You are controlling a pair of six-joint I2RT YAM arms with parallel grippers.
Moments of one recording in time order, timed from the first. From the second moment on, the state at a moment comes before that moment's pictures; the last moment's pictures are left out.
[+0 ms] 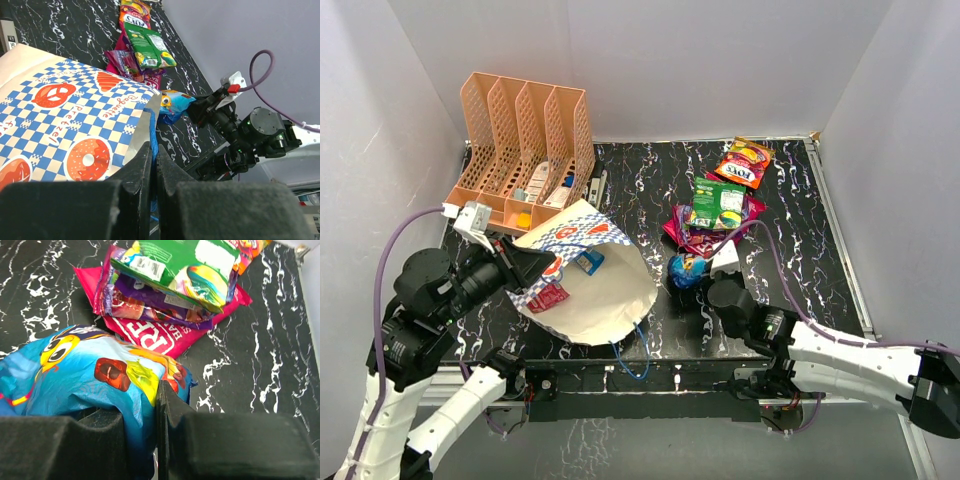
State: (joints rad) left arm -0.46 0.56 1.13 -0.76 0.26 -0.52; right arm 1.07 0.79 0.40 -0.05 0.93 0.07
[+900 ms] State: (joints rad) left arm -0.46 0.52 1.10 -0.75 0.28 -0.54; right arm 1.01 0.62 0.53 -0.01 0.08 0.14
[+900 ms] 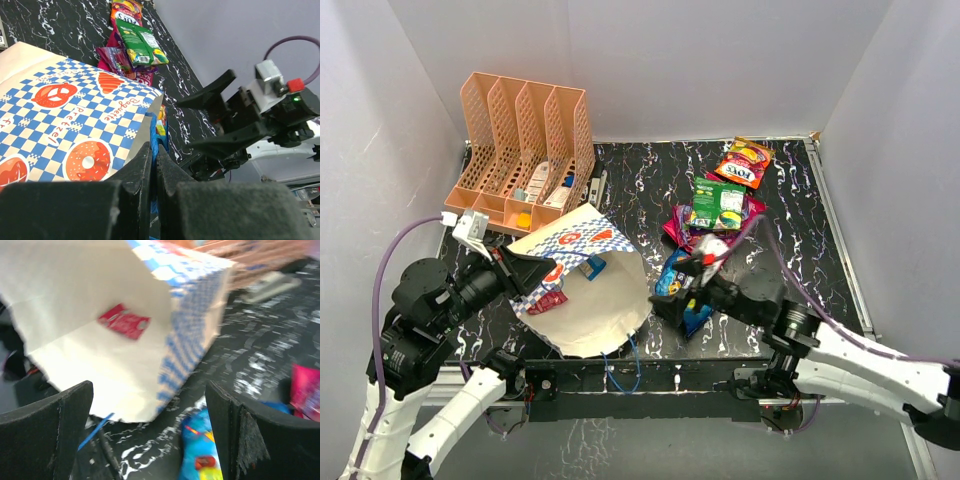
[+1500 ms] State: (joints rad) left arm -0.46 0.50 1.08 -0.74 0.31 -0.58; right arm 1.37 1.65 0.72 0.83 0.39 -0.22
